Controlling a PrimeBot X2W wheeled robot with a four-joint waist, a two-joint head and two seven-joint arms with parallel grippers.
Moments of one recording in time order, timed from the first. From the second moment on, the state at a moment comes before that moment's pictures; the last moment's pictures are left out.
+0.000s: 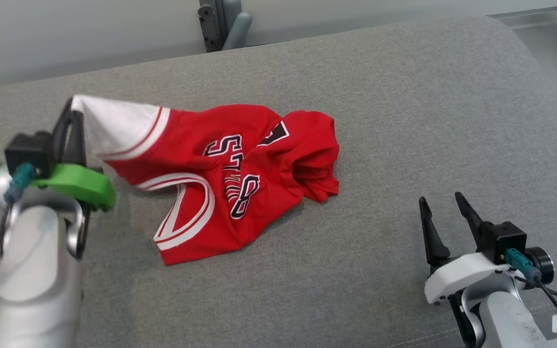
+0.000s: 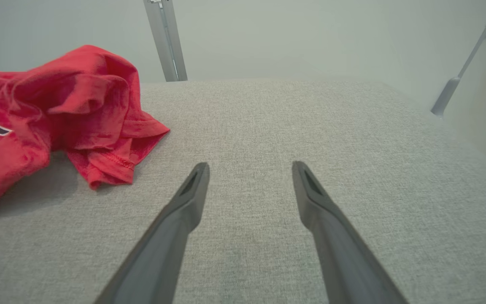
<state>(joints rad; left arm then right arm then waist) -0.57 0.18 0.00 0.59 -0.05 -0.10 -0.26 -0.19 -0.05 -0.01 0.37 0.06 0.13 -0.26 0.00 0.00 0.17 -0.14</state>
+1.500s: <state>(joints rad) -0.39 0.10 0.06 0.72 -0.24 -0.13 -0.26 -0.21 -0.05 0.05 0.40 0.11 0.13 -0.26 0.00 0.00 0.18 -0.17</state>
